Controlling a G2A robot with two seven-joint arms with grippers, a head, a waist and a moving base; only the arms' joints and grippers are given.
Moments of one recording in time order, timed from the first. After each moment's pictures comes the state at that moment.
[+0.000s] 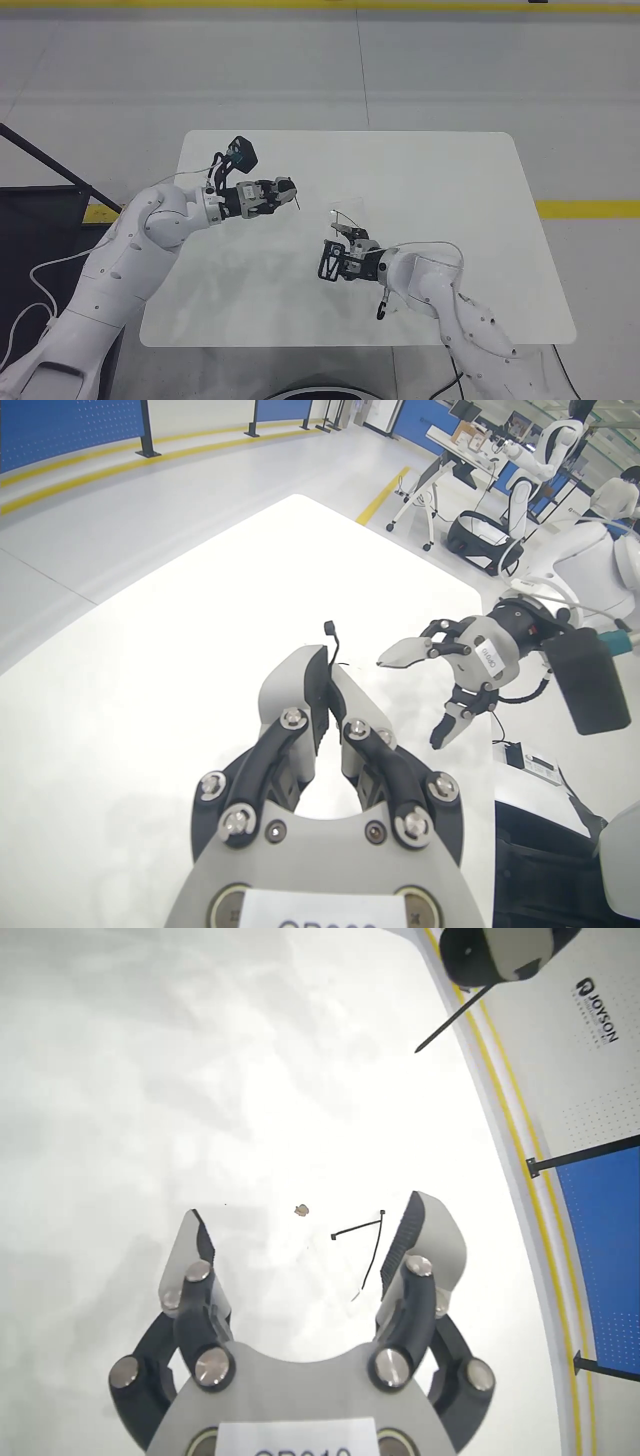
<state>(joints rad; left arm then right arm) 0.78 -0.98 -1.02 -1.29 0.50 -0.86 -0.41 -1.04 -1.24 0.99 -1.68 -1.63 -0.72 0.46</state>
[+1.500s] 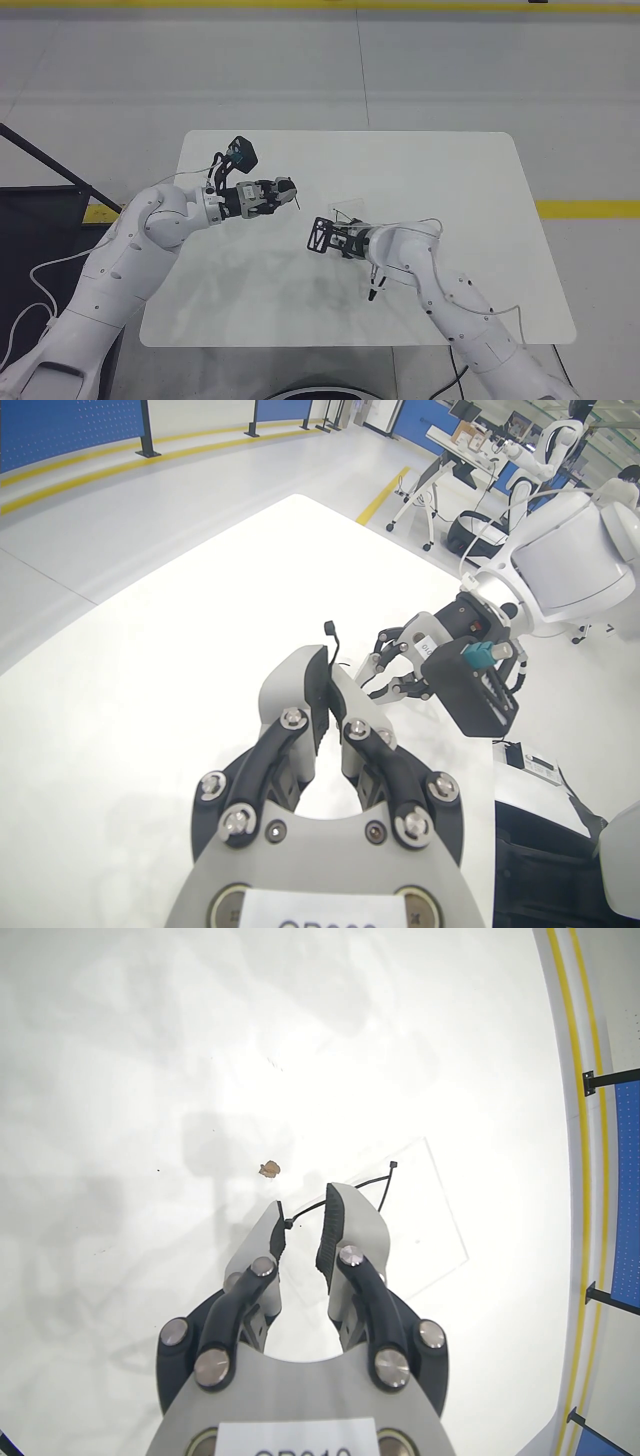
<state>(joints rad) 0.78 -0.98 -1.02 -1.29 0.50 -0.86 -0.41 -0.85 -1.30 0.87 -1.52 -1.48 -0.64 0.80</state>
